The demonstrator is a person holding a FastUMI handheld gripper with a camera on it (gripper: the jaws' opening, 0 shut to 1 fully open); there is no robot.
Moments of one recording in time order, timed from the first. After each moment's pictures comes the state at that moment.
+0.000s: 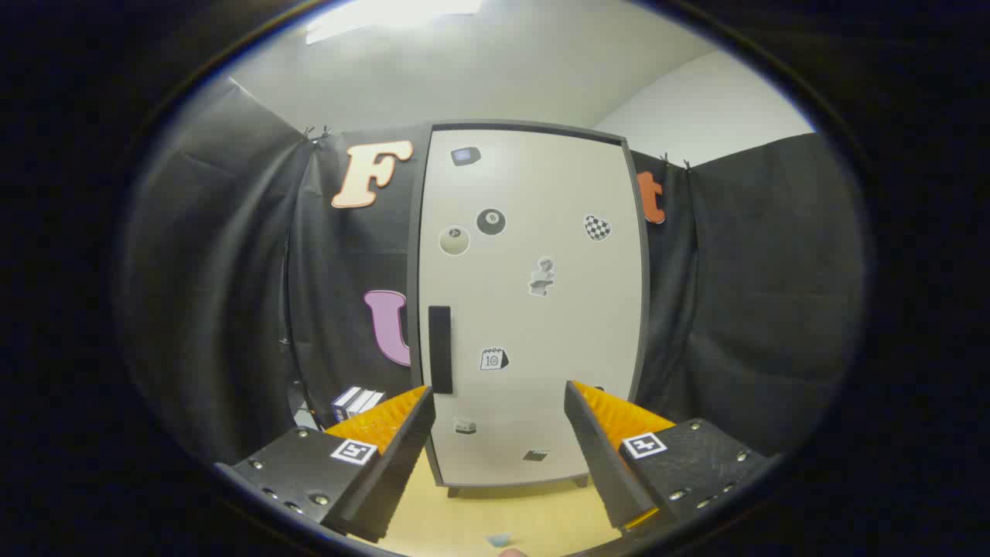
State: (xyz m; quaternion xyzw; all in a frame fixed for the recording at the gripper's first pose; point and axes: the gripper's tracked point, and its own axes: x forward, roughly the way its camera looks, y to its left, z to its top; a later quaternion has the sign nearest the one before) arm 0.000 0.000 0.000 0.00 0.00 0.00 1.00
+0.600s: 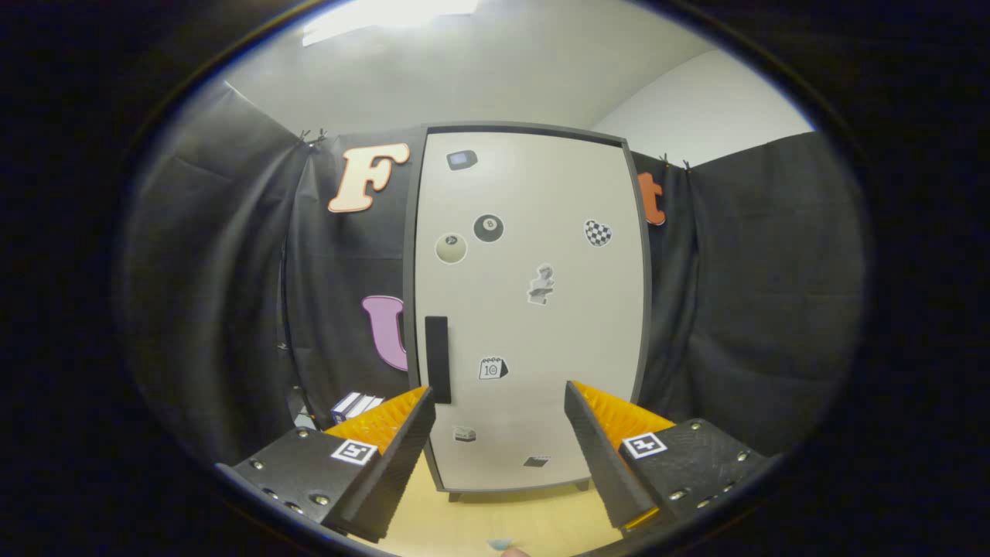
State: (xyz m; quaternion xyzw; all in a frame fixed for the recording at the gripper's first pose) arm 0.002 -0.003 0.014 0.00 0.00 0.00 1.00
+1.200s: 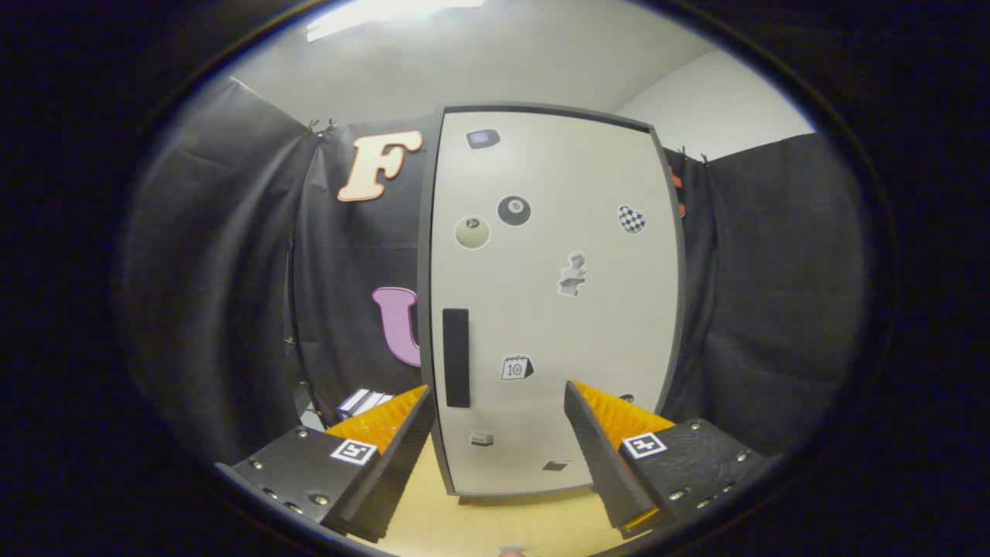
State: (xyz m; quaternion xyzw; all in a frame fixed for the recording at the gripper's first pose) arm 0.049 0.035 -0.003 0.00 0.02 0.03 1.00
